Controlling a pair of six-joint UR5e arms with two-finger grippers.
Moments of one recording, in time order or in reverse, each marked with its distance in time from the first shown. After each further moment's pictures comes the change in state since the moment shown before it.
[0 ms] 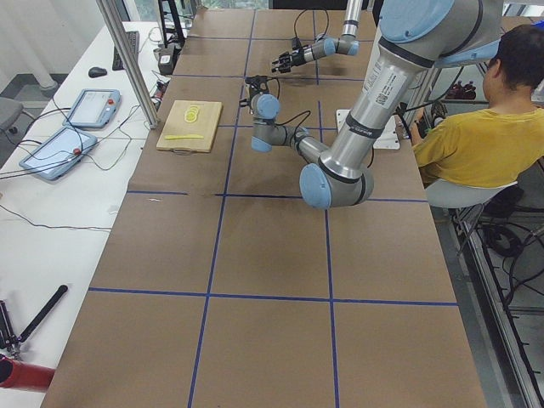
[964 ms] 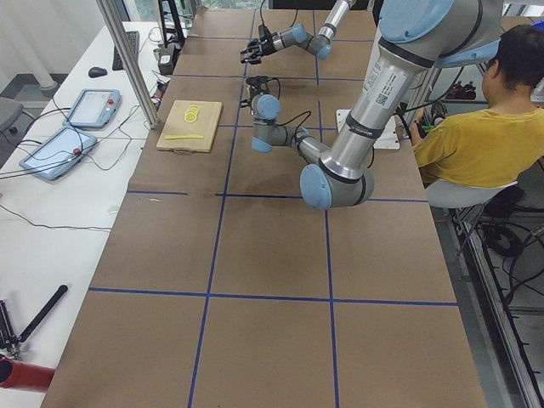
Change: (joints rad) left arm 0.004 0.003 -0.001 0.000 0.000 0.000; right arm 0.389 0.299 0.000 -0.113 0.428 -0.417
